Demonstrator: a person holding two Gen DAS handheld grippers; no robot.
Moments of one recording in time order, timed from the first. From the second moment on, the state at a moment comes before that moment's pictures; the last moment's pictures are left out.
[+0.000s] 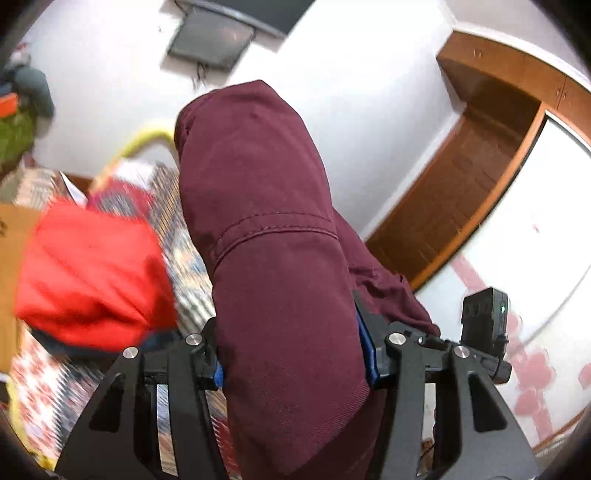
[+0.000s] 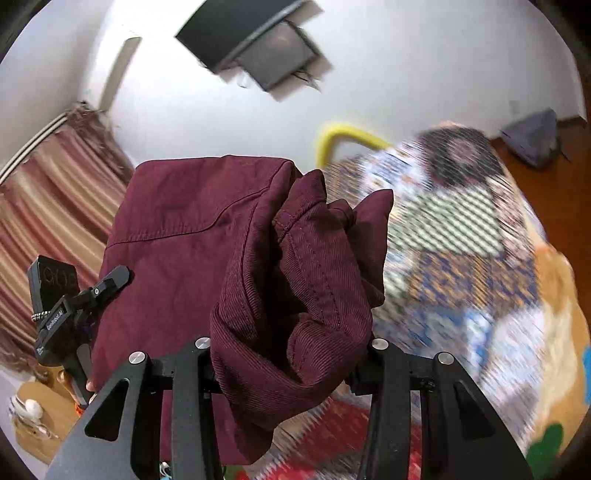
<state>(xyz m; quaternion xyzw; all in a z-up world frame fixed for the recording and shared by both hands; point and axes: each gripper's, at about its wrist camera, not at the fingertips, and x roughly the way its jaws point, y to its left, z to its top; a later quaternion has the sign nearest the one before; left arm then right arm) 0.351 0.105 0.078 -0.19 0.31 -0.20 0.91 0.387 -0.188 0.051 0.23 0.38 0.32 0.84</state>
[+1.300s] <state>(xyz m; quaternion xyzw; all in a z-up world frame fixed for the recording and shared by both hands) 0.416 0.313 -0.041 -0.13 0.41 0.06 0.90 0.468 -0.026 -0.040 0.18 0.48 0.30 0.80</state>
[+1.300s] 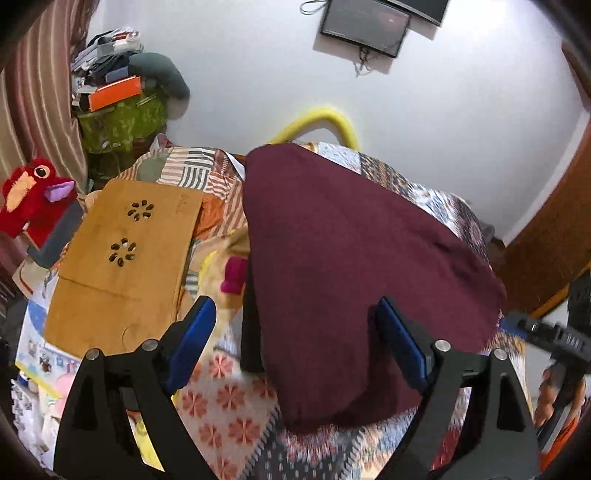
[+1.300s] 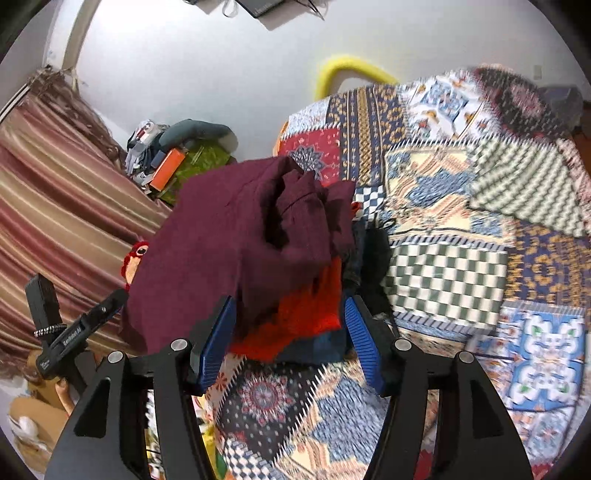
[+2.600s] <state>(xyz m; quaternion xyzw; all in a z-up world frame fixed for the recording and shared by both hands) 0.094 0.143 0.079 -0.01 0.01 0.07 1.00 0.185 -0.062 0.115 0.02 0.04 0.29 0.96</state>
